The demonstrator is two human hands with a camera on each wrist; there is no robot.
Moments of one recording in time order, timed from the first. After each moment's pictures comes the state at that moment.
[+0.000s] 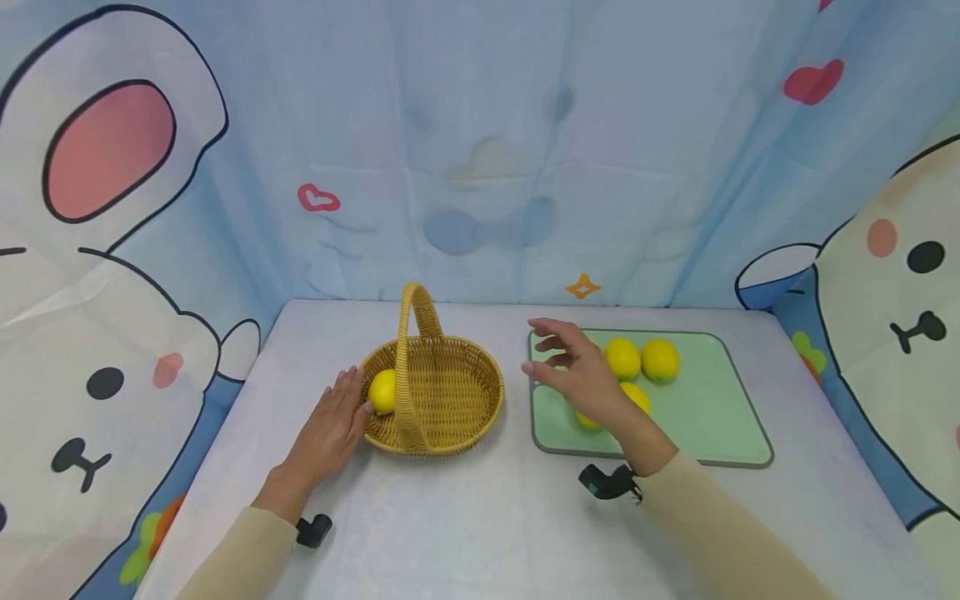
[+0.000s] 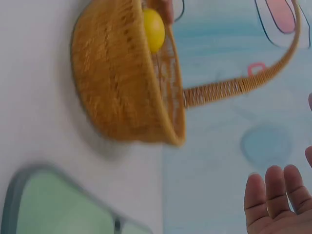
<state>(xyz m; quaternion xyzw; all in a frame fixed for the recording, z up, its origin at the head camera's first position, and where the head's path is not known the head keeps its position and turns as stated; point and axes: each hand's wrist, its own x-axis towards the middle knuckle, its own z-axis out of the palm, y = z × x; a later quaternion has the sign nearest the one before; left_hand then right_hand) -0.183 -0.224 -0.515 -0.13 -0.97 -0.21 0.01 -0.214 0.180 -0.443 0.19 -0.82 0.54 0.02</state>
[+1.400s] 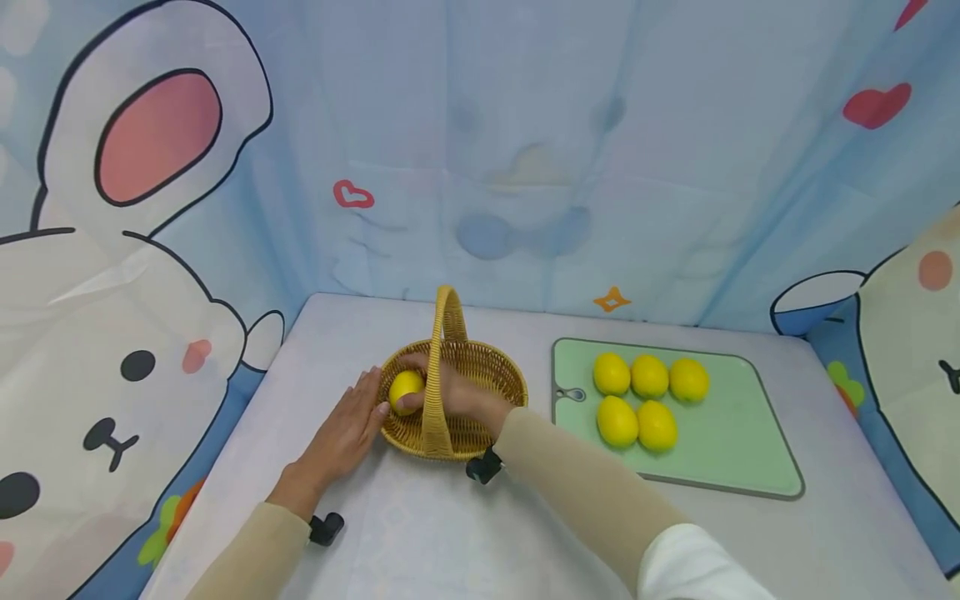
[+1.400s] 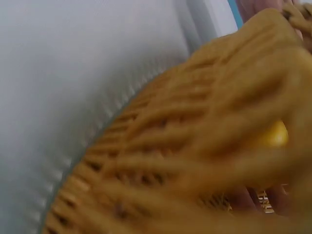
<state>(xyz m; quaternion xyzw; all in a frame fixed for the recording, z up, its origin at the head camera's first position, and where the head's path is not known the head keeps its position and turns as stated) -0.187 -0.237 -0.521 -0.13 -0.96 -0.26 -0.01 -0.273 -0.019 -0.490 0.27 -0.81 0.47 -0.22</state>
